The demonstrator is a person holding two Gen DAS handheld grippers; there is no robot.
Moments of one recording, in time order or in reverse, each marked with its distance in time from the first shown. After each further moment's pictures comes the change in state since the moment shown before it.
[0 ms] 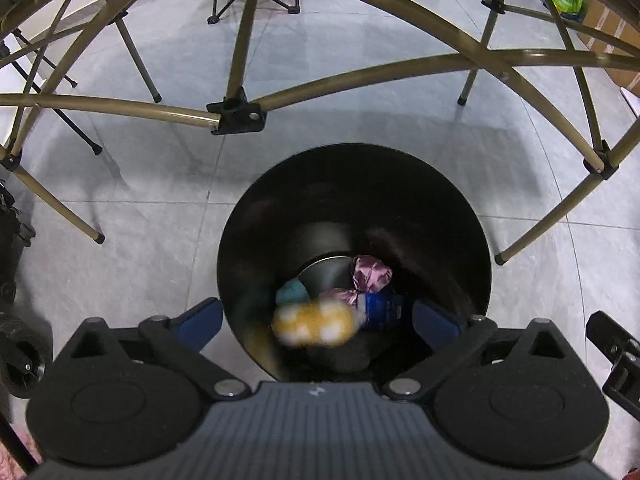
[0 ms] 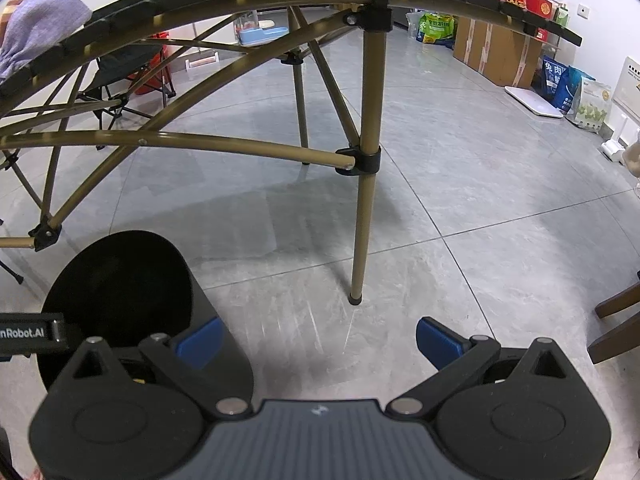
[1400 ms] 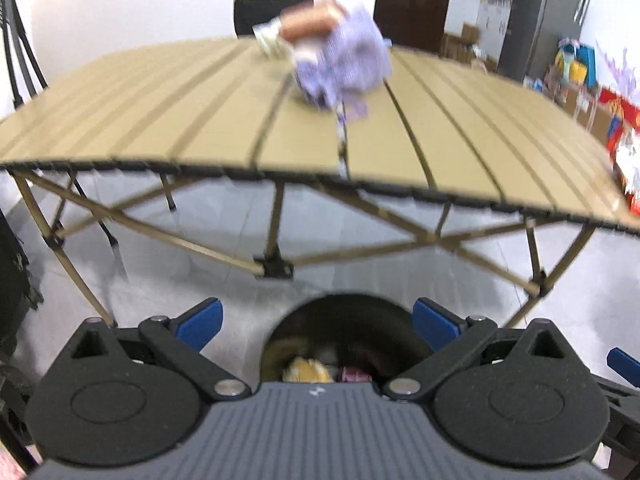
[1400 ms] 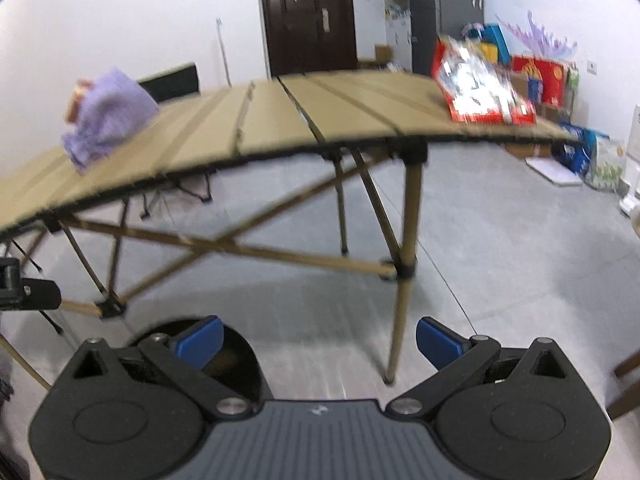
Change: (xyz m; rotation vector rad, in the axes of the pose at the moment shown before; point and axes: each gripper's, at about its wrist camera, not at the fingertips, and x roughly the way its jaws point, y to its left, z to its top) left arm -0.125 0.041 0.014 -0.072 -0.387 -0.065; right arm -0.069 0.018 0.026 -0.024 -0.276 0.114
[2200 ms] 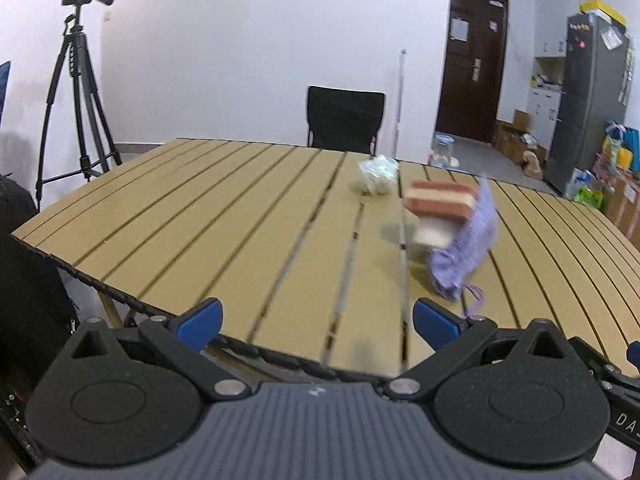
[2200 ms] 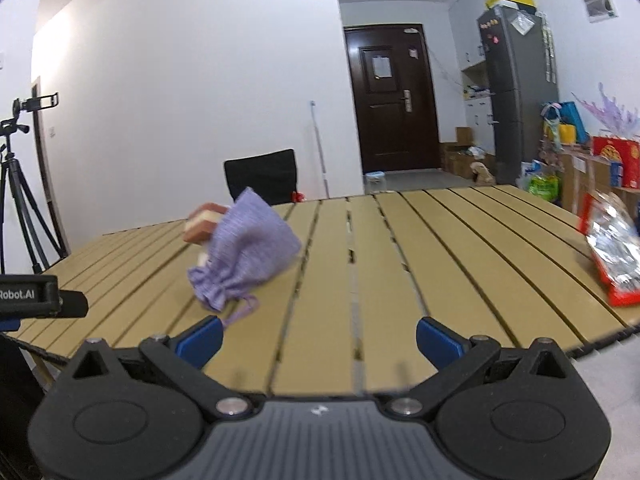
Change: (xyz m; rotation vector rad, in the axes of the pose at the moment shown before) left arm -0.022 0.086 0.095 -0.107 -0.240 0.144; right arm 0.005 0.106 0.098 -0.090 -0.240 0.241
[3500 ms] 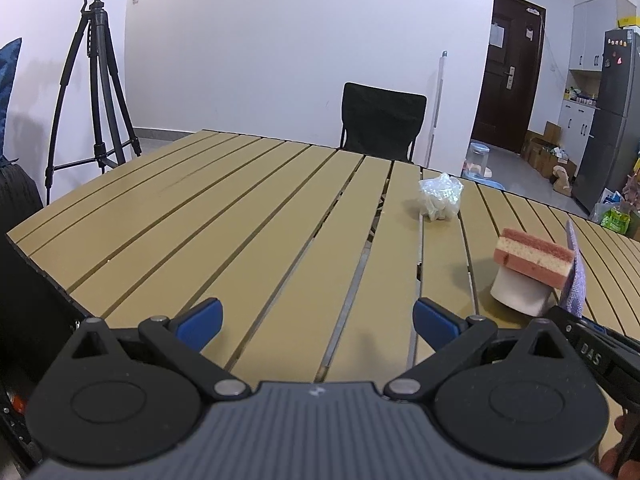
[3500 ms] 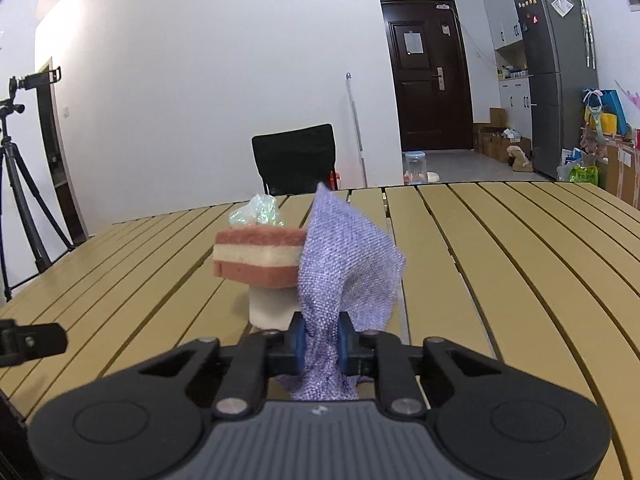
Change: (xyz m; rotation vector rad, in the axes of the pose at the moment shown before) left arm 0.065 0.036 0.036 -0.066 0.017 0.053; right arm 0.120 0.067 0.034 -0.006 0.075 0.080
